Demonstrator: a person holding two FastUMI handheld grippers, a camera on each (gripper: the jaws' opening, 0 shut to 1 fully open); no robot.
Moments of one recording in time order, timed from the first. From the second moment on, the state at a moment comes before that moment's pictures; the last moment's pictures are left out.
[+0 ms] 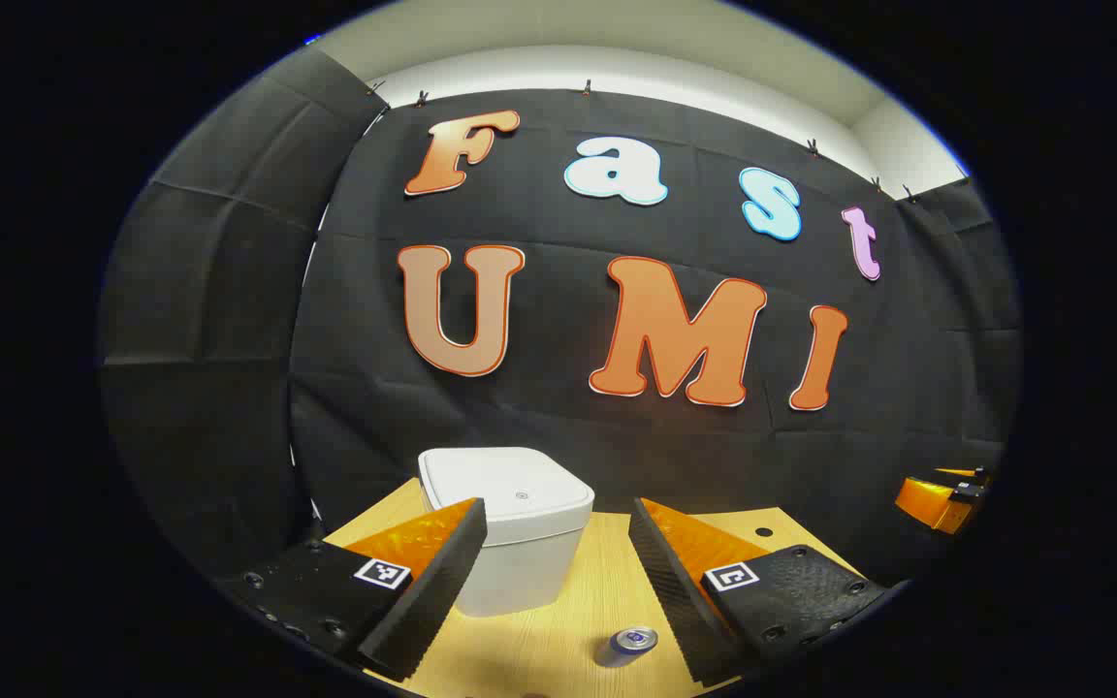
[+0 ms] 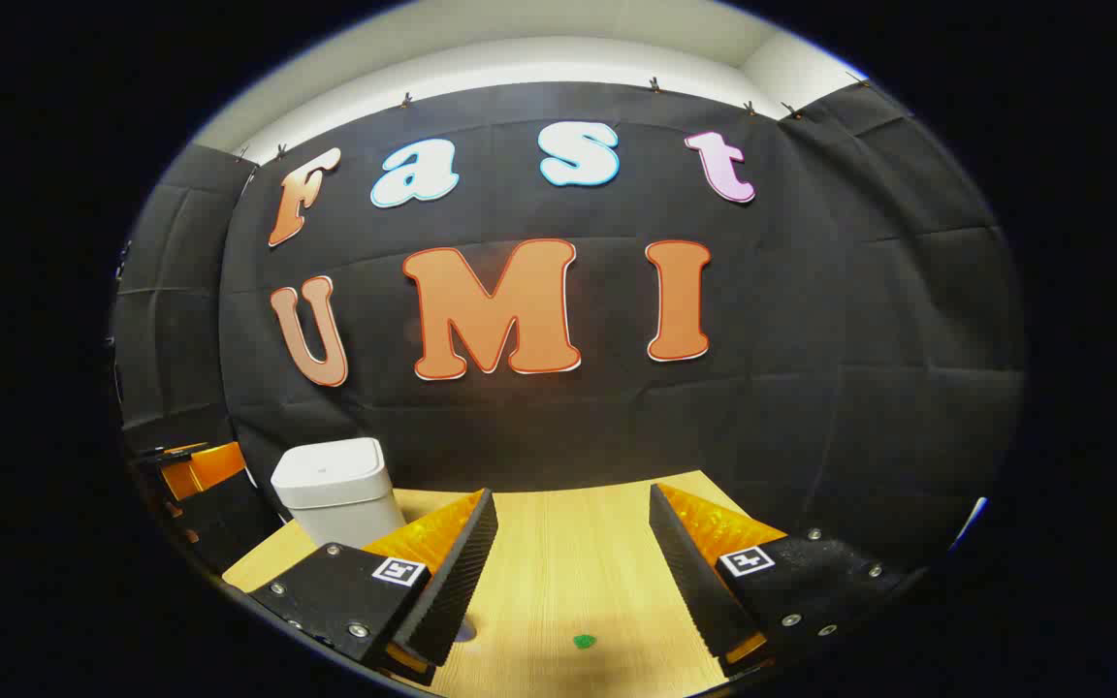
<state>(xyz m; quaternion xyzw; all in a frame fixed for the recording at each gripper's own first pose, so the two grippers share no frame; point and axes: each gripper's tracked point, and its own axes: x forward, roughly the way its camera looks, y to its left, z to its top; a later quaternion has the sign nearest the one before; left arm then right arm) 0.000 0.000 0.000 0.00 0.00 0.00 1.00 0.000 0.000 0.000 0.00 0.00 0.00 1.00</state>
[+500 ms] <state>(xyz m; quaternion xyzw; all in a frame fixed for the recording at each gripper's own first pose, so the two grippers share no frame) 0.024 -0.031 -0.012 0.01 -0.01 0.01 1.00 0.026 0.005 0.021 -0.01 -0.03 0.06 1.00</state>
